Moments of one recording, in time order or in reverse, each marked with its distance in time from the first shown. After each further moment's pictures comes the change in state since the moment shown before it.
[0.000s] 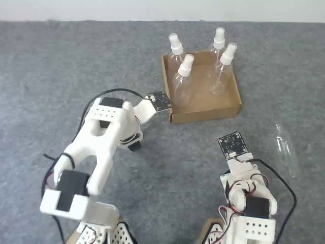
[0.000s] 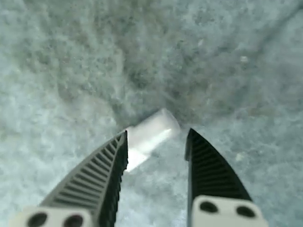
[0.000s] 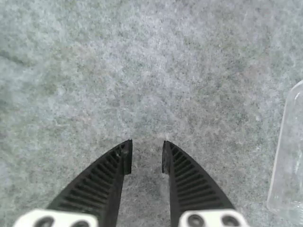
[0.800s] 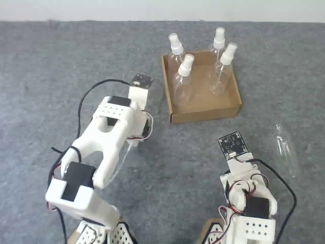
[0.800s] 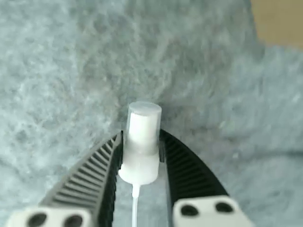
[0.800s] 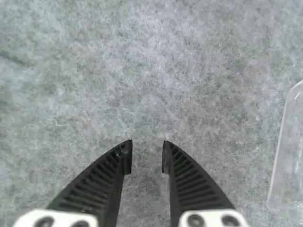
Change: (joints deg) left arm 2.8 4.7 -2.7 -3.2 48.2; right arm 0.0 0.0 0.0 0.0 0.0
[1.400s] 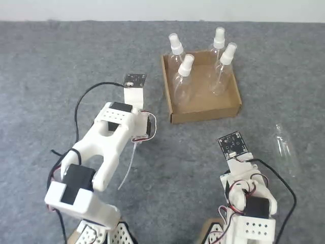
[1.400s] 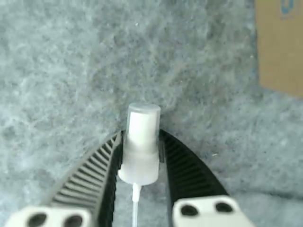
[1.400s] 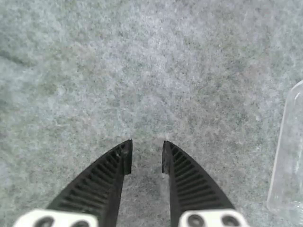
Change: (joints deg) left arm 0.9 -0.7 5.1 -9.2 12.0; right arm 0.0 0.0 0.0 0.0 0.0
